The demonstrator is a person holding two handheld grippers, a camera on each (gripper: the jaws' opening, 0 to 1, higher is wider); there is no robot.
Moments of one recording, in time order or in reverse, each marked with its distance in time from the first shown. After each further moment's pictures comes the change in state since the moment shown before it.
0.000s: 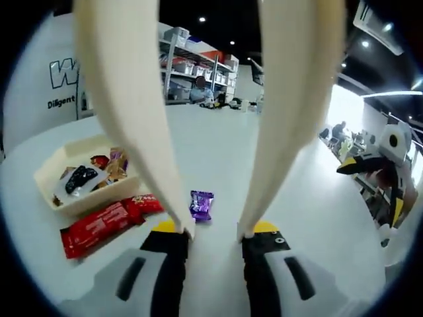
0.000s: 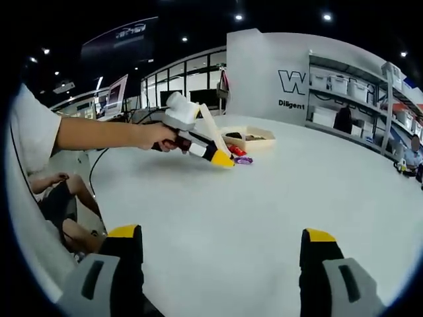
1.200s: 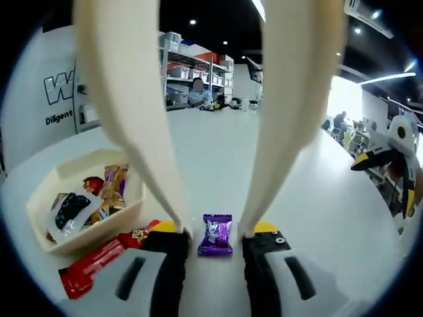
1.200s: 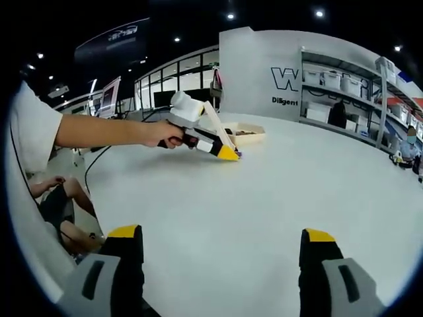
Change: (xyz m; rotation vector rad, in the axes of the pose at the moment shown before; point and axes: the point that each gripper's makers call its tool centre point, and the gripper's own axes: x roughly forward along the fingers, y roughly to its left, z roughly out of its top) left arm 0.035 0.008 0.014 0.100 -0.018 0.012; right arm -0.005 -0.018 -0.013 0.033 0.006 -0.028
